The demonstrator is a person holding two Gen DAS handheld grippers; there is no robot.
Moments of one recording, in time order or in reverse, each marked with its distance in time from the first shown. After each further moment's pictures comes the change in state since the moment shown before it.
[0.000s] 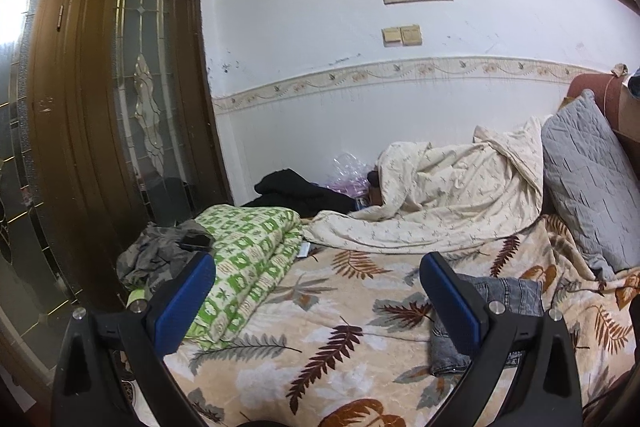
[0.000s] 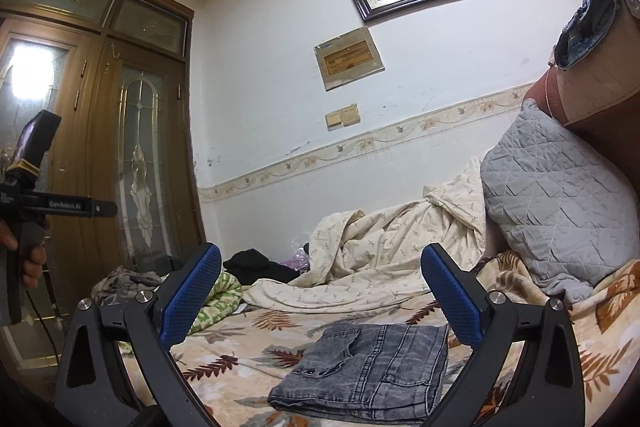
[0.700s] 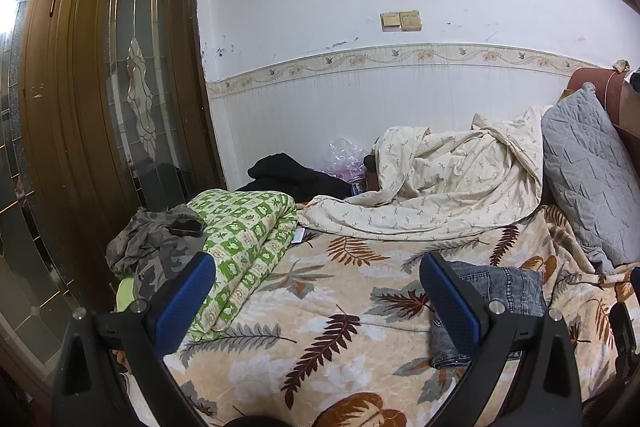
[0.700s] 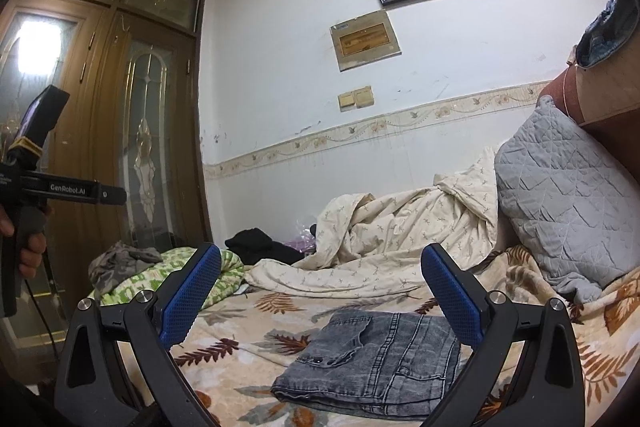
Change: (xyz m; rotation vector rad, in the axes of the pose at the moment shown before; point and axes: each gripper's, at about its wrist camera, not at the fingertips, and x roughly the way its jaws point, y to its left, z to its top) left arm 0.019 0.002 -0.009 -0.009 0.045 -0.019; right arm 0.024 0.024 -0.016 -0.059 0.070 0.011
